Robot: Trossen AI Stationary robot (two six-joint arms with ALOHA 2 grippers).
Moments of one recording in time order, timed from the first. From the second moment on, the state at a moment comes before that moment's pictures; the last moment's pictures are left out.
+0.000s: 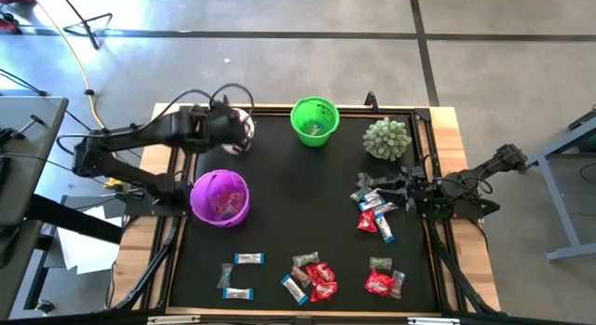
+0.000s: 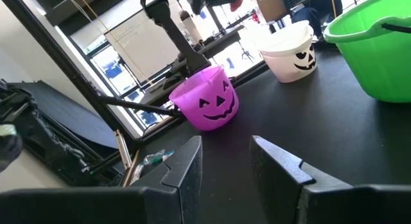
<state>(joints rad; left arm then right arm) 0.22 1.24 1.29 -1.17 -0.73 -0.59 0.48 0.07 0.02 0.05 0.59 0.54</state>
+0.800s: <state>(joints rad) 0.68 1.26 1.29 -1.05 -0.25 -0.24 0.48 0.07 0.02 0.05 0.59 0.54</state>
